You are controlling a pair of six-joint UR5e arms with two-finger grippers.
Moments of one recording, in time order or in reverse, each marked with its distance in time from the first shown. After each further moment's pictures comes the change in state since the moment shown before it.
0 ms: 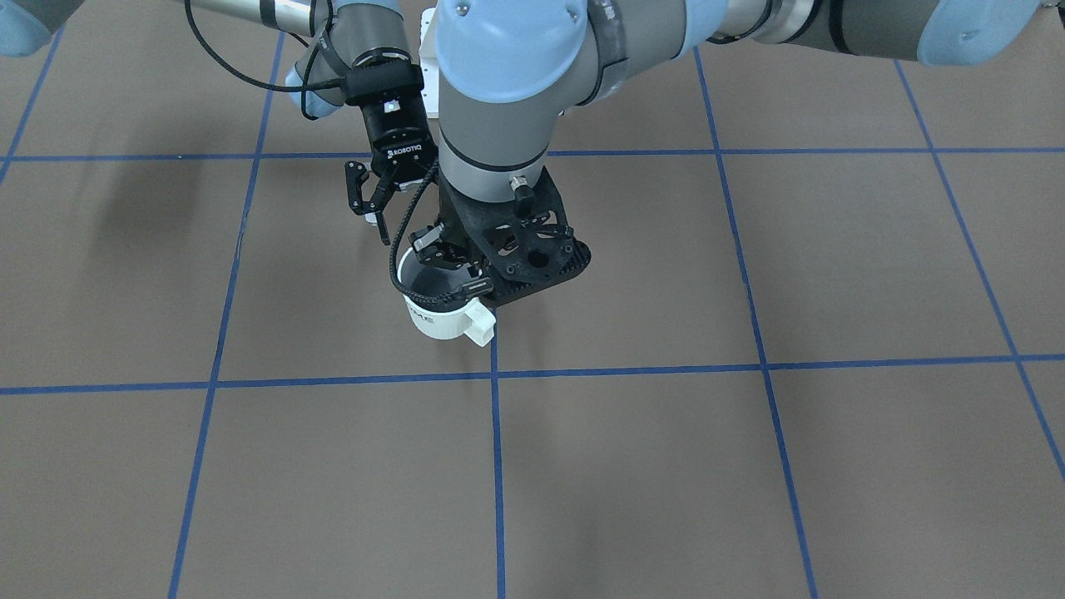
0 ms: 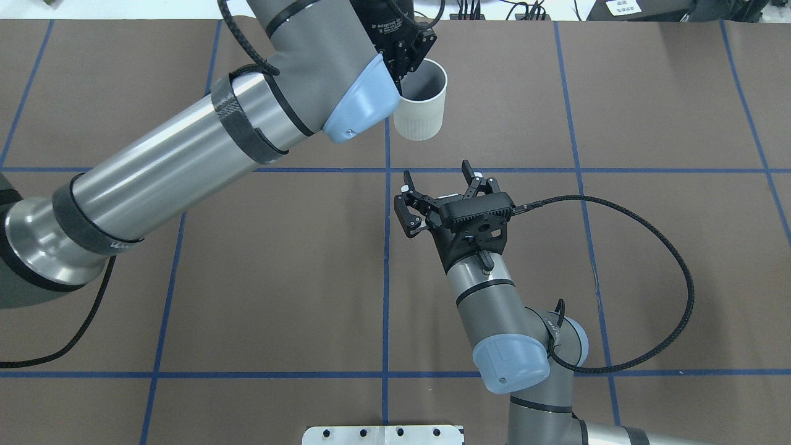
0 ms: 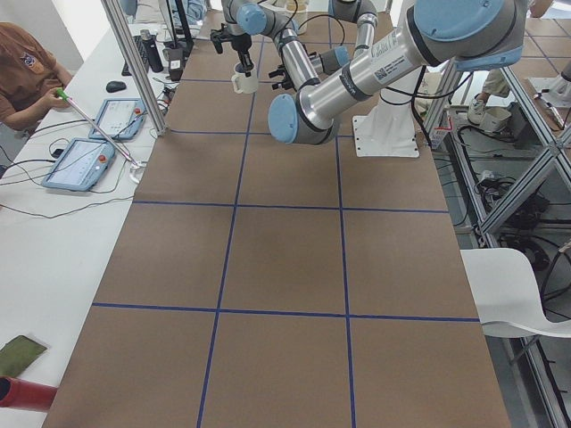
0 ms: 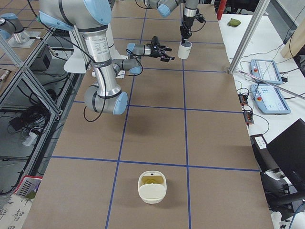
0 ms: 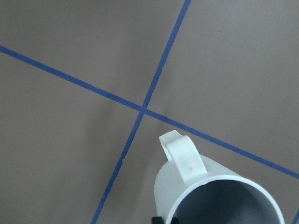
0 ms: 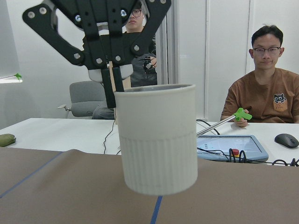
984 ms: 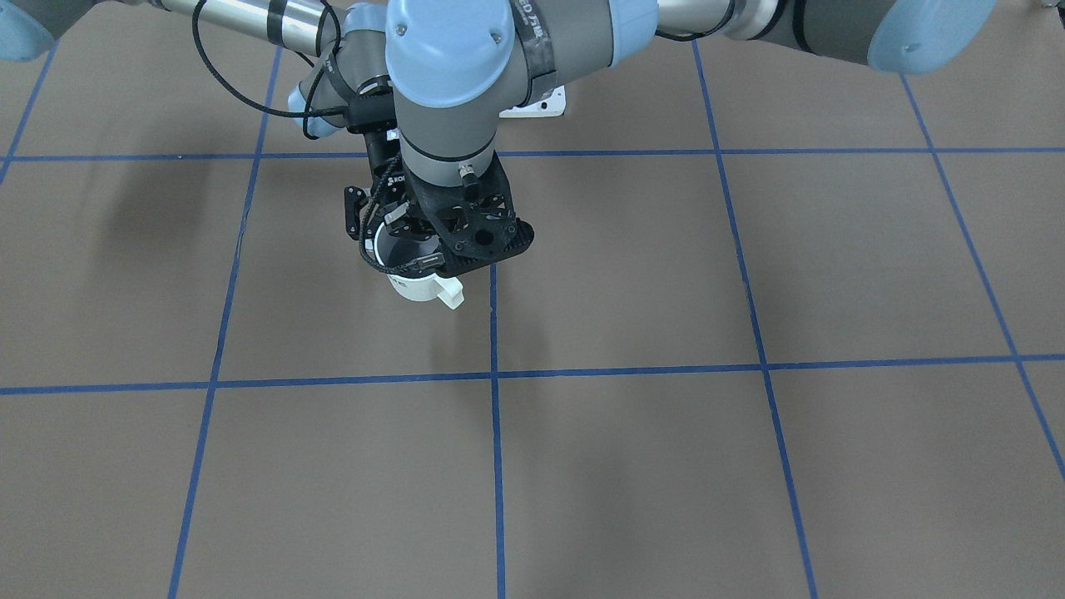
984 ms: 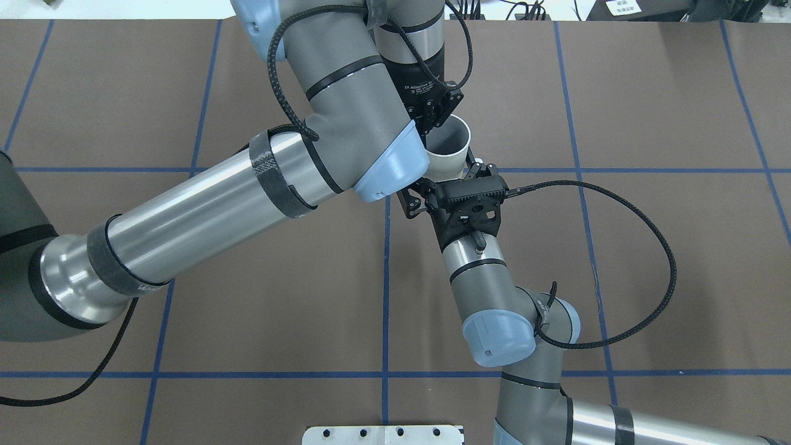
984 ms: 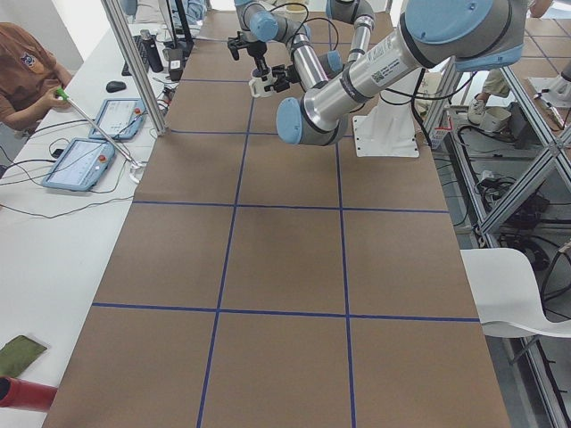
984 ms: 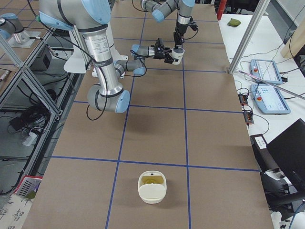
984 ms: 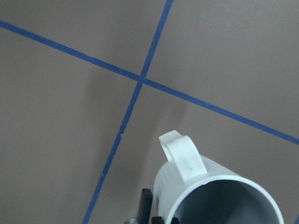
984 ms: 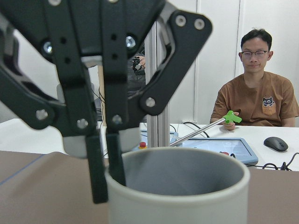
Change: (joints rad) left arm 0.111 -0.002 0.004 -0.001 0.004 -0.060; right arm 0.047 0.037 -0.076 -0.006 0.005 0.025
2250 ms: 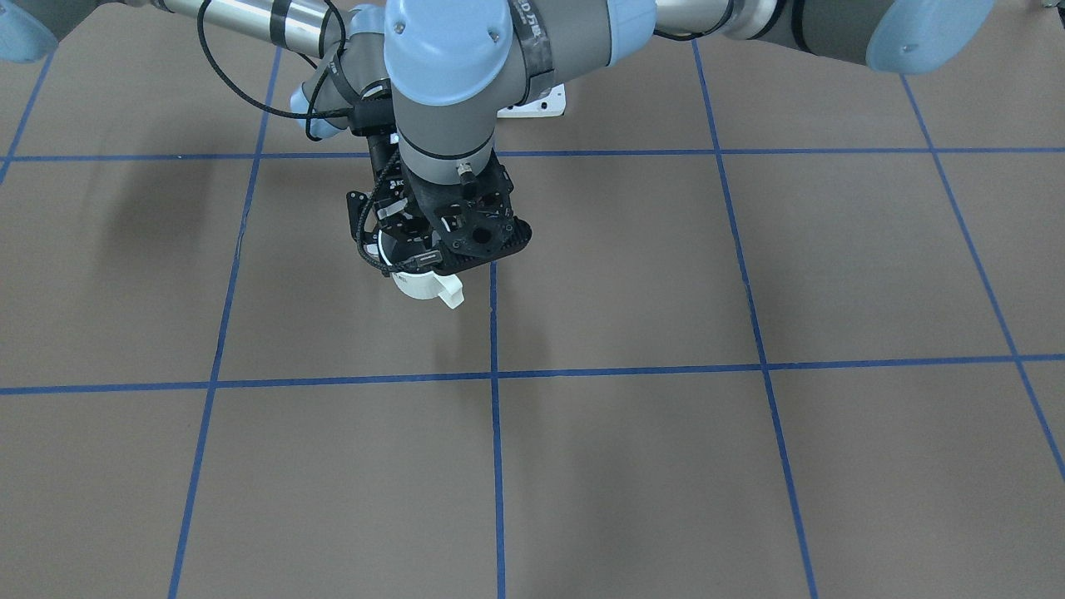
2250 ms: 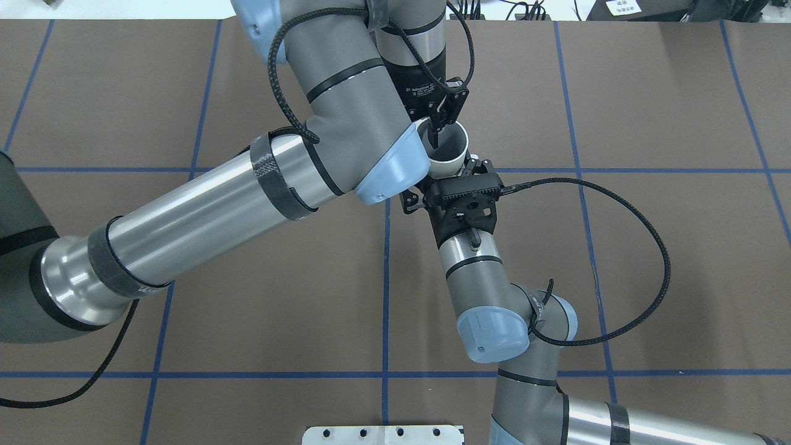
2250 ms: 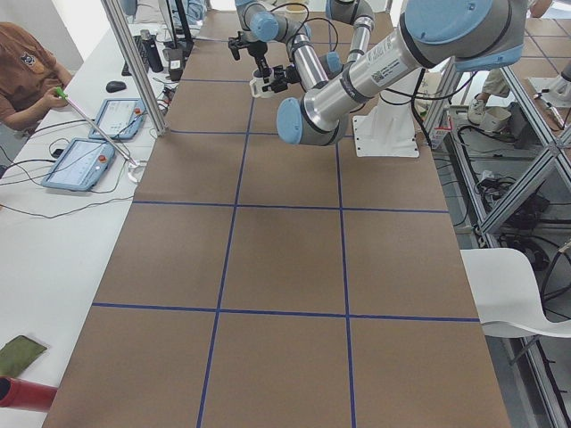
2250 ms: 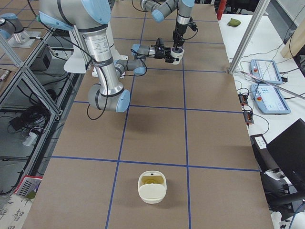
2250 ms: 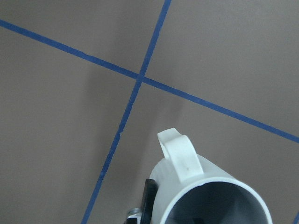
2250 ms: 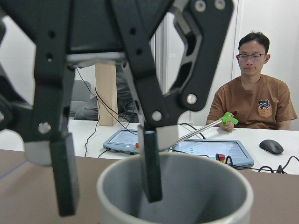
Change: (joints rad) left arm 0.005 0.001 -0.002 -0.003 -0.001 0.000; right arm 0.007 0.013 -0.013 -0.027 -0.010 -0.001
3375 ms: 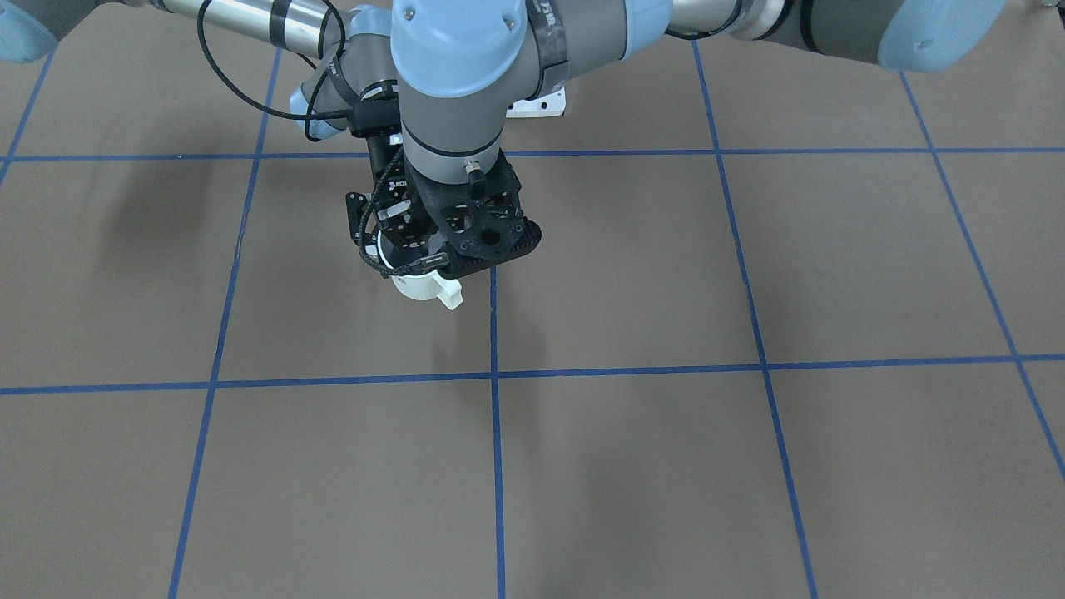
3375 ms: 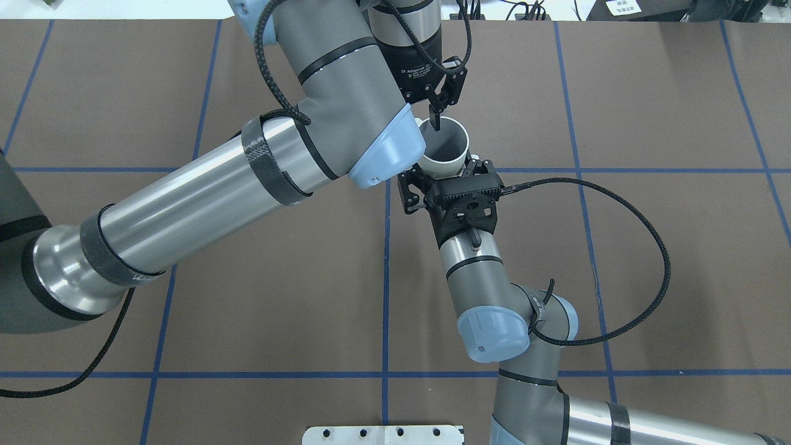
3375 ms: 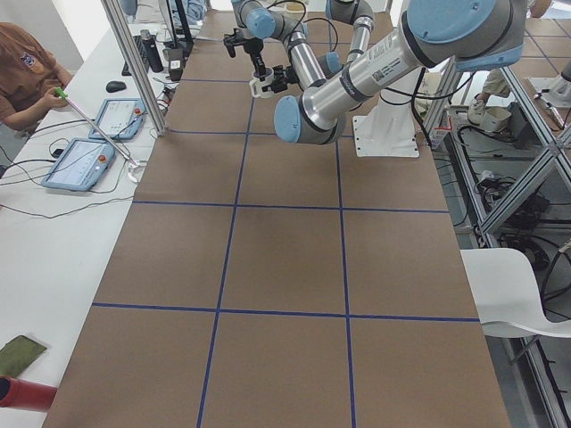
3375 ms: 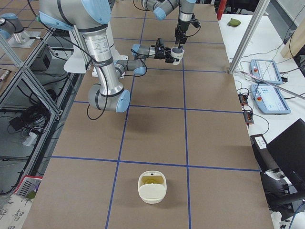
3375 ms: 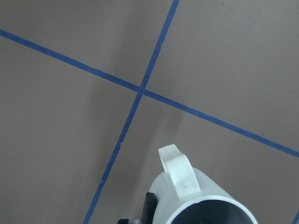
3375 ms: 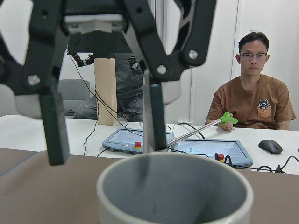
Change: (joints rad) left arm -0.026 -0.006 -0.007 0.000 -0.005 0.000; right arm 0.001 -0.002 -0.002 -0.003 0.001 0.000
